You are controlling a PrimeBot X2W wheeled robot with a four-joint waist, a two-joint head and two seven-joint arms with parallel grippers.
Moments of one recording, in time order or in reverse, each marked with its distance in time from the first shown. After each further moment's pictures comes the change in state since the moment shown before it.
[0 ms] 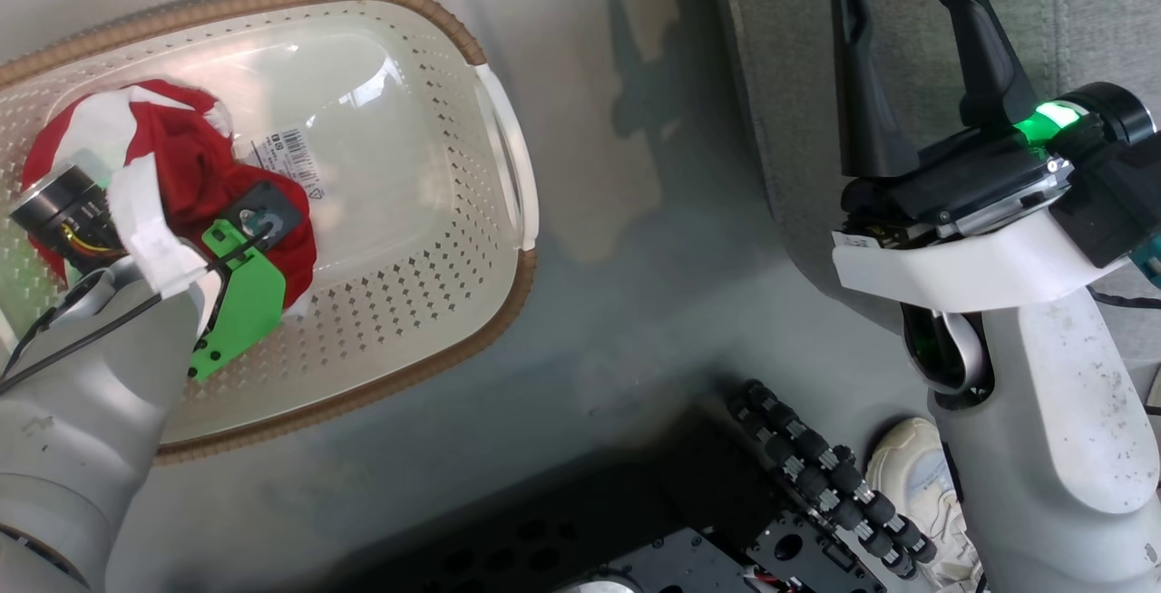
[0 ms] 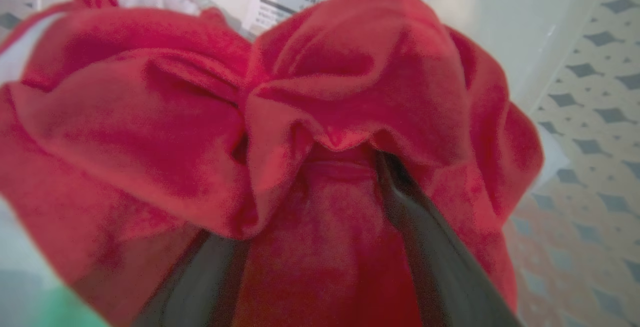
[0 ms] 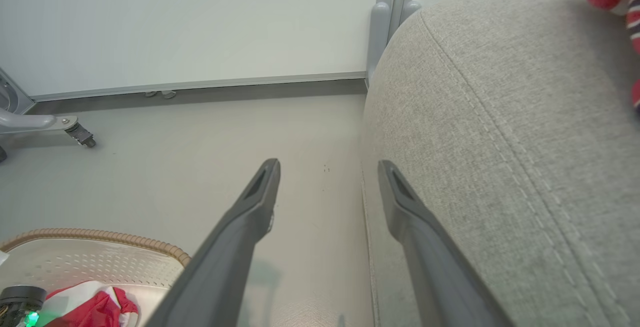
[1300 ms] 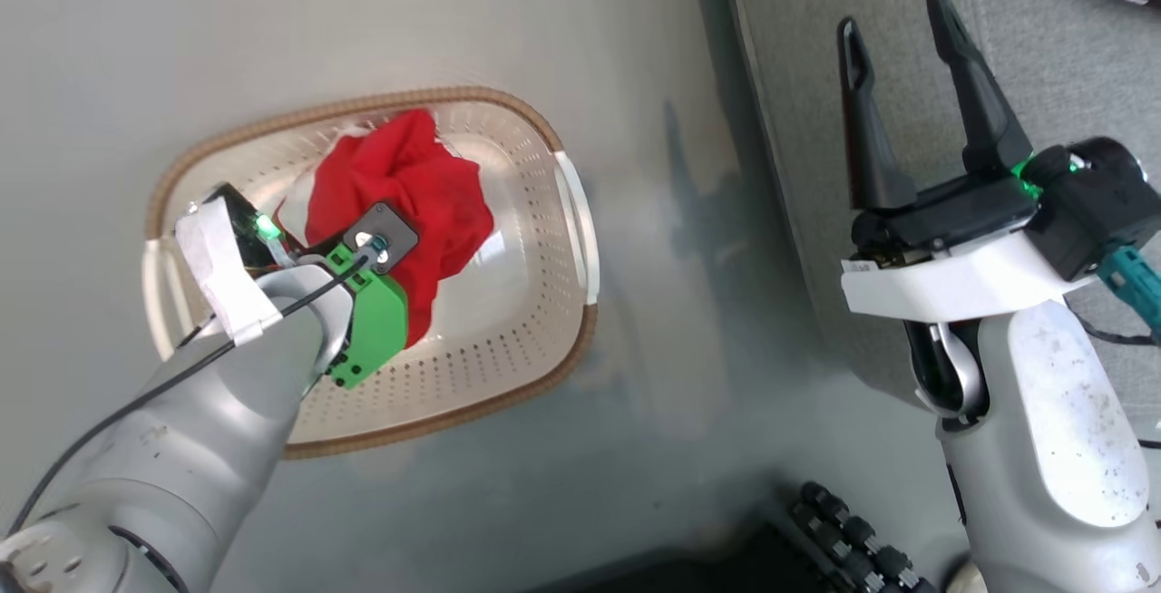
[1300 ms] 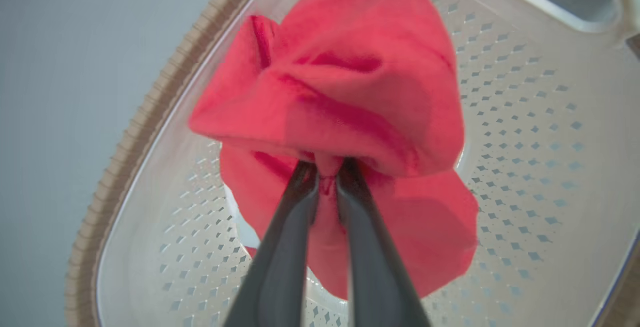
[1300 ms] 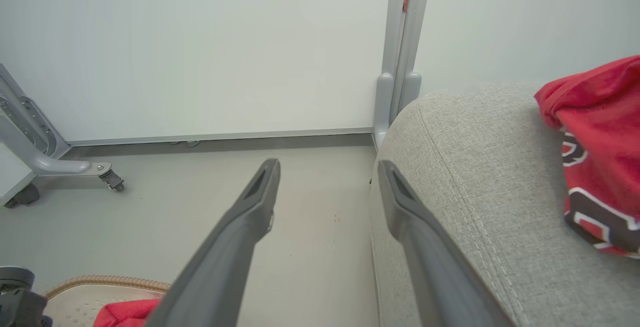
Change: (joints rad) left arm 0.036 -0.143 -0.106 -0.045 -0.246 0.000 -0.254; right arm 0.055 0.001 -0.048 0.087 -0.058 0.000 0.000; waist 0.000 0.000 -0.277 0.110
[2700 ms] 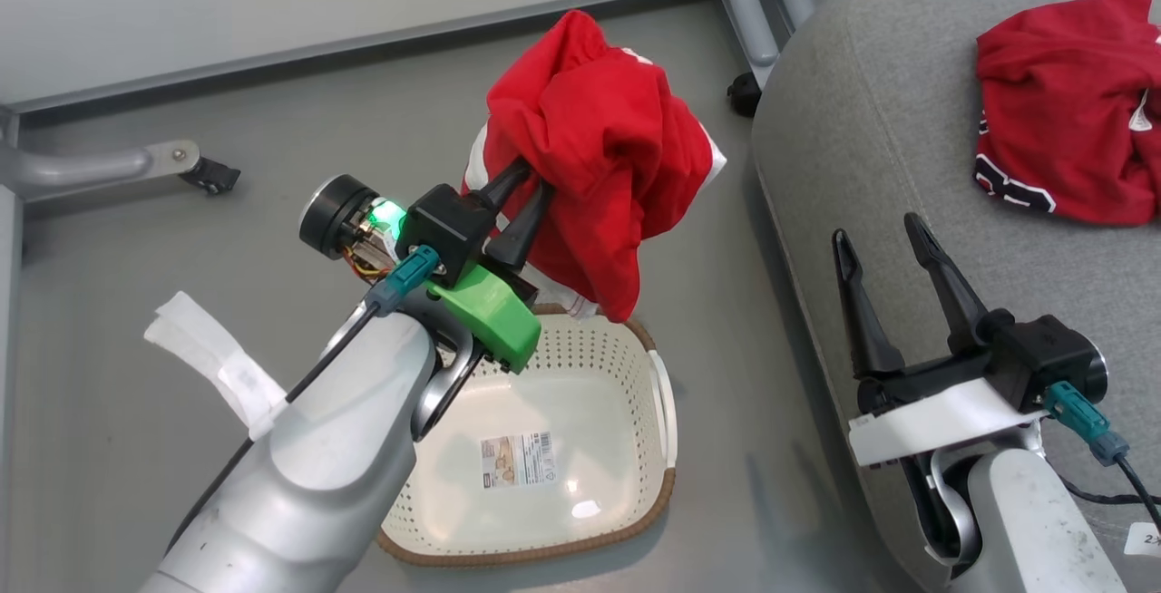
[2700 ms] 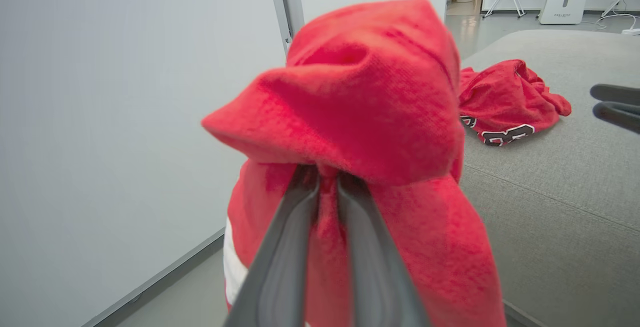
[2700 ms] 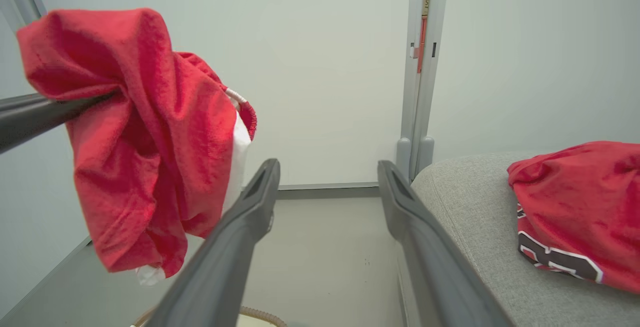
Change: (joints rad) left arm 0.285 -0.028 0.466 -0.722 0.043 0.033 -0.051; right arm 0.267 0.000 -0.037 0.107 -0.016 0.000 0.000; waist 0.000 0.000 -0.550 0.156
